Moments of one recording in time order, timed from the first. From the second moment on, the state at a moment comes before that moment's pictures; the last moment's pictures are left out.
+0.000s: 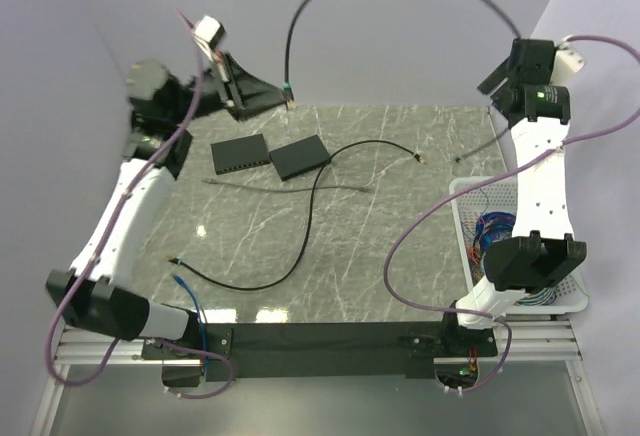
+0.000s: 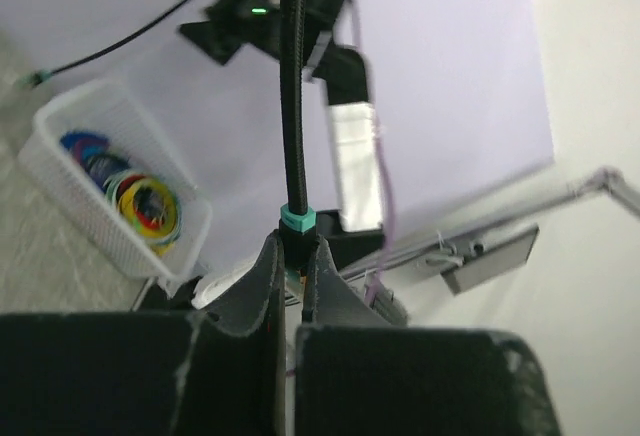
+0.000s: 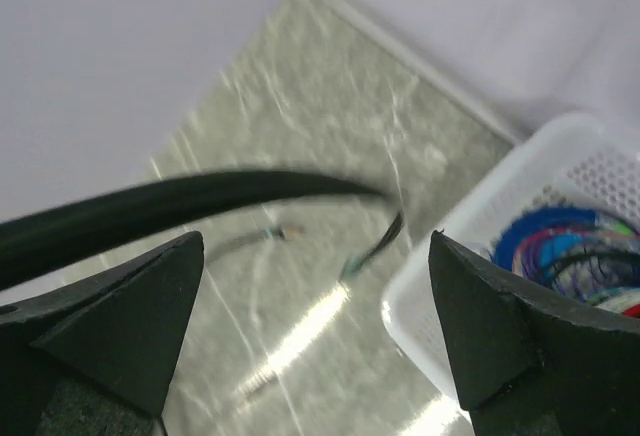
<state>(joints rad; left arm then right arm) -0.25 1.37 1.56 0.21 1.02 -1.38 -0.10 1.64 2.02 -0.98 0.47 0.64</state>
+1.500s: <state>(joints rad) -0.45 1.65 1.28 0.61 1.14 -1.71 0.31 1.62 1.58 -0.18 -0.86 1.09</state>
